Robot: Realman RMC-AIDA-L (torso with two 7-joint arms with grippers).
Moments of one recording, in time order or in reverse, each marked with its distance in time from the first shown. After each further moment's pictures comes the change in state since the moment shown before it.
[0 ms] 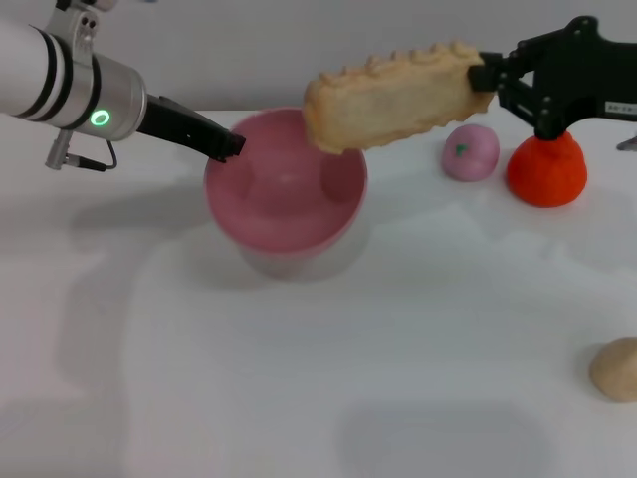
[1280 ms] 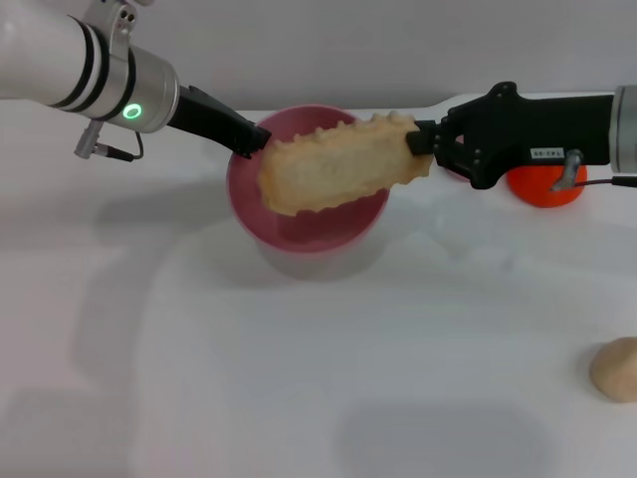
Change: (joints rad) left arm -0.032 -0.008 0.076 -0.005 -0.008 -0.039 0.005; right arm 0.133 -0.004 -0.034 0.258 -0.072 0.008 0.030
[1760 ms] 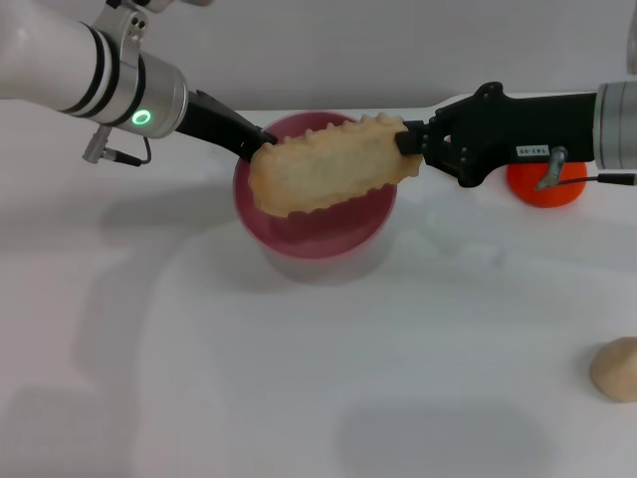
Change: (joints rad) left arm 0.000 -0.001 0.031 -0.011 -0.014 -0.018 0.000; right arm 0.036 -0.001 0.000 0.049 -0.007 0.015 0.000
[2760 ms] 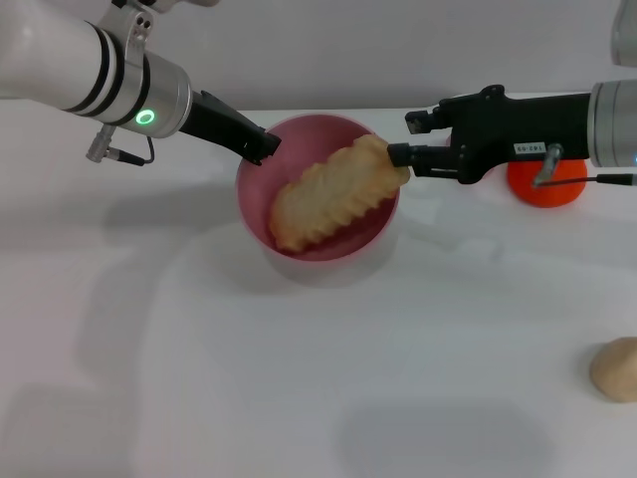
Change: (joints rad) left arm -0.007 0.000 0.008 -0.004 0.001 0.002 0.000; right arm 0.011 0.002 -0.008 0.000 -0.044 0.039 0.076
